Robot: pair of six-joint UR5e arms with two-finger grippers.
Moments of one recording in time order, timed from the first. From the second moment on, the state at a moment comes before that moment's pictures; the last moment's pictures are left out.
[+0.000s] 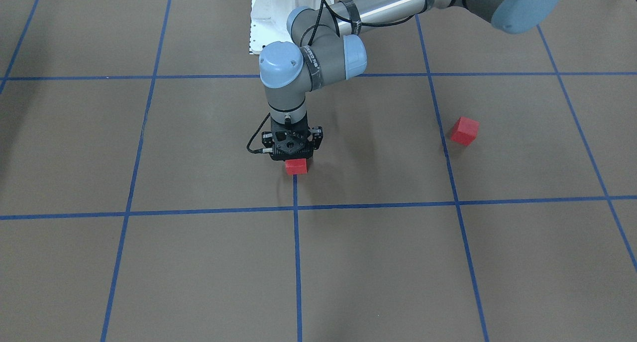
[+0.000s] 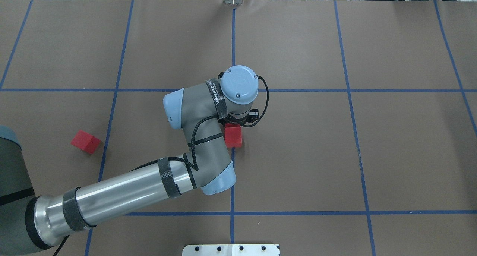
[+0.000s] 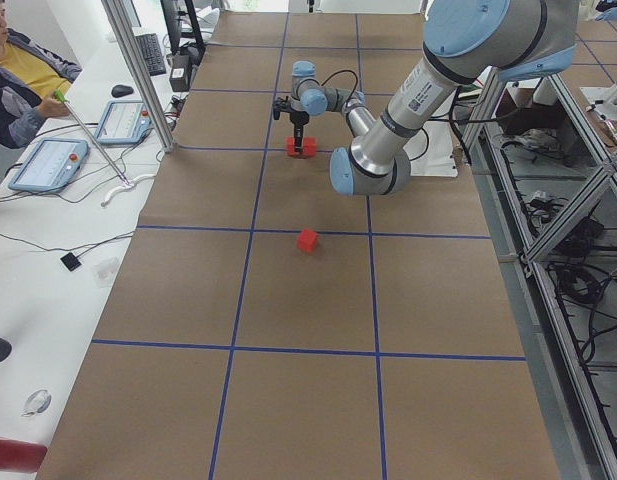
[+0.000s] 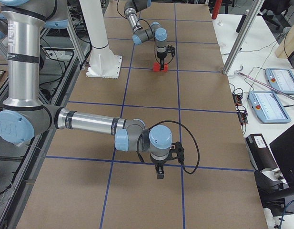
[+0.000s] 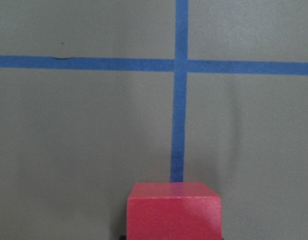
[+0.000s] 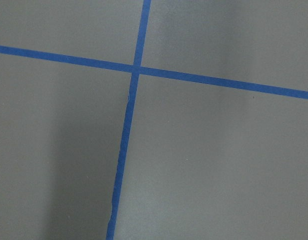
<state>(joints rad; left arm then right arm) -0.48 -2.55 -1.26 -1.63 -1.78 -1.26 1.59 -1.67 1.57 -1.44 2.34 -0.14</state>
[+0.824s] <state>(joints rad) -0.48 -2.55 -1.26 -1.63 -1.80 -1.26 1.59 -1.67 1.57 -1.44 2.34 -0.13</state>
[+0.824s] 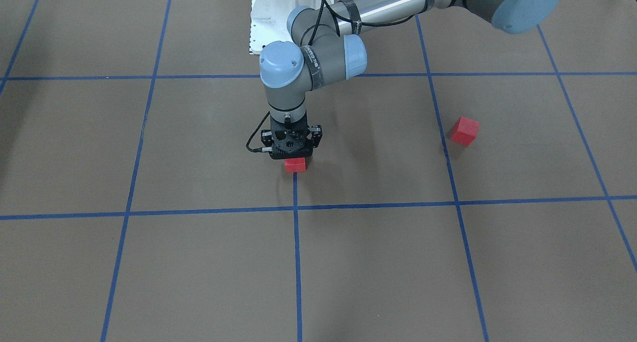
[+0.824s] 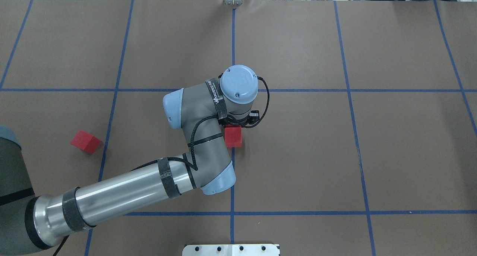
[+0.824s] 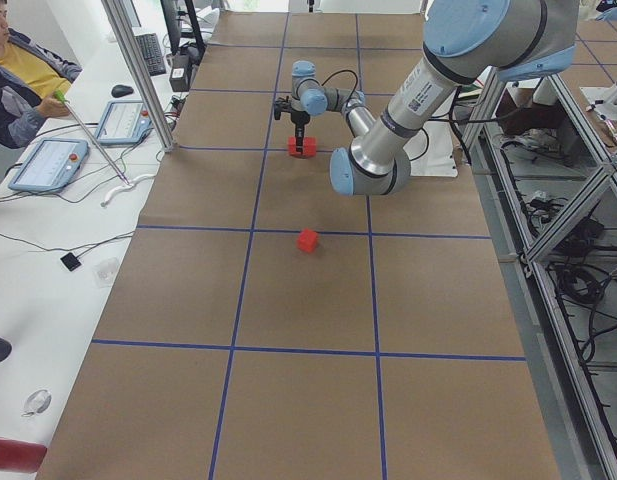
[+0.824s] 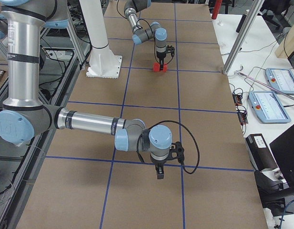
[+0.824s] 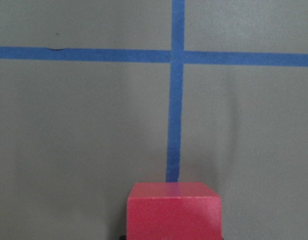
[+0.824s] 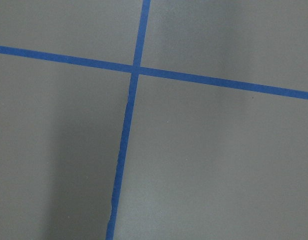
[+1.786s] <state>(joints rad) -0.48 -2.52 -1.26 -1.68 -1.80 -1.22 1.59 -1.67 1.57 -1.44 2.34 -0.13</state>
